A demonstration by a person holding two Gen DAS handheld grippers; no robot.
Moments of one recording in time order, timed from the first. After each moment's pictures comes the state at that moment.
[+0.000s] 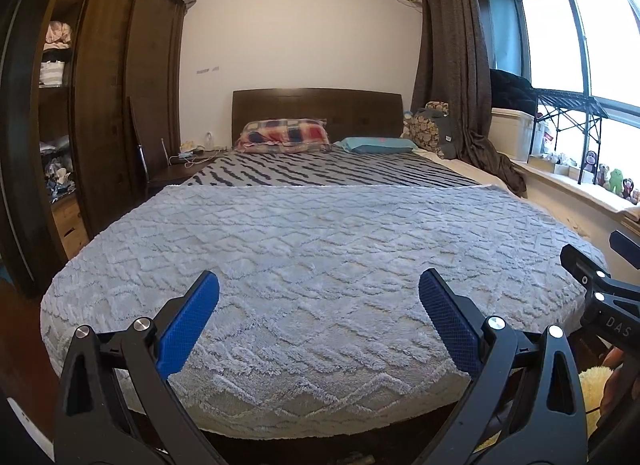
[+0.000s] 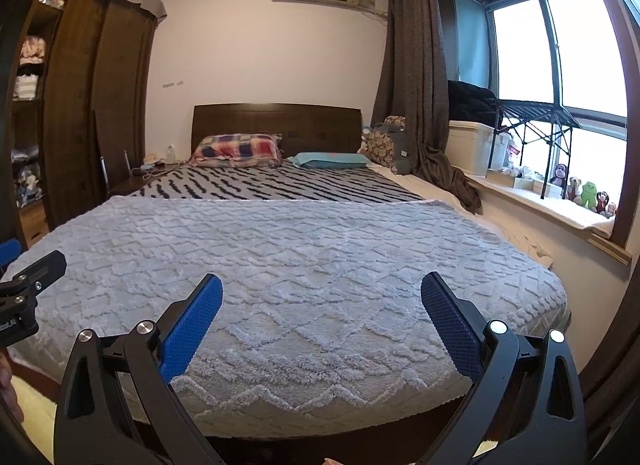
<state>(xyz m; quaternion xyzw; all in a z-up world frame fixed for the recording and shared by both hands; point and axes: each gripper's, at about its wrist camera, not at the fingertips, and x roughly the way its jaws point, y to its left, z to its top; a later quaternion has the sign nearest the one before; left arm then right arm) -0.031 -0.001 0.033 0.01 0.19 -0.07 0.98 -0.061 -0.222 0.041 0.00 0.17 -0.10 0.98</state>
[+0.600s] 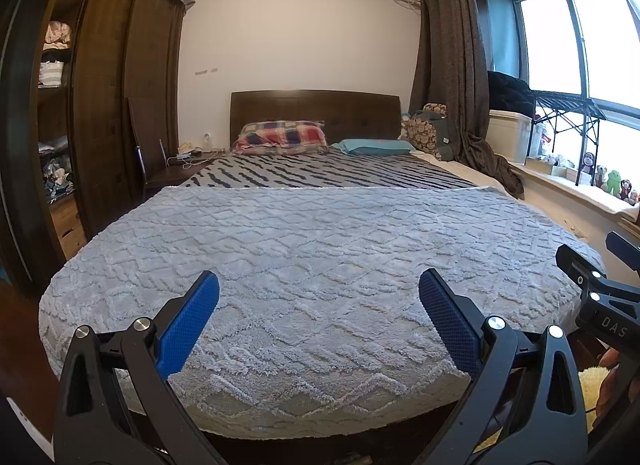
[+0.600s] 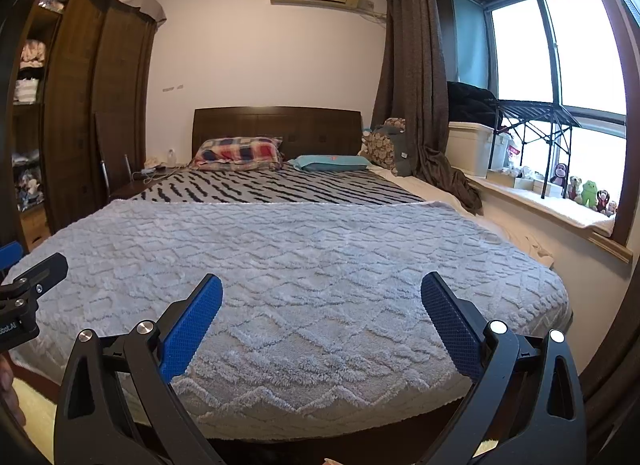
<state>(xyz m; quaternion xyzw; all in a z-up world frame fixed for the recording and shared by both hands) -0.033 -0.001 0.033 0.01 0.18 -0.07 0.98 -0.063 -0.221 0.043 0.00 0.17 -0.10 0.98</state>
